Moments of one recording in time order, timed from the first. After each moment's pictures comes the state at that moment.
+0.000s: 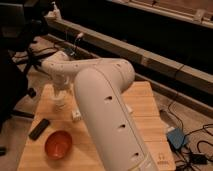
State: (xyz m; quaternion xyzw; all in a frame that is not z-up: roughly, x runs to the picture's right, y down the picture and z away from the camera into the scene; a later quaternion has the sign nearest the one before) arm -0.244 0.040 0.882 -0.27 0.18 0.63 0.71
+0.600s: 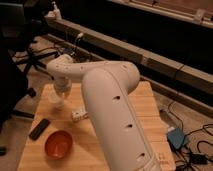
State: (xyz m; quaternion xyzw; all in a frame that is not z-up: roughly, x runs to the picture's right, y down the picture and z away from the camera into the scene) arm -0.245 0.048 0.878 -0.30 0.14 0.62 0.71
